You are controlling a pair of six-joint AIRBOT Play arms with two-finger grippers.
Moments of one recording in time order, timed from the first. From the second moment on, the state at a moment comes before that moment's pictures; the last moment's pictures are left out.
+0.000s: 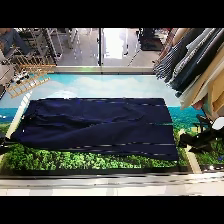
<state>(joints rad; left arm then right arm) 0.92 -1.72 1.31 1.02 -1.41 -1.24 -0.44 -1.12 0.96 -1.43 1.44 1.54</state>
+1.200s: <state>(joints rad) 0.88 -1.74 1.24 0.79 -1.07 -1.25 -0.85 -1.11 0.47 -0.82 1.10 1.34</state>
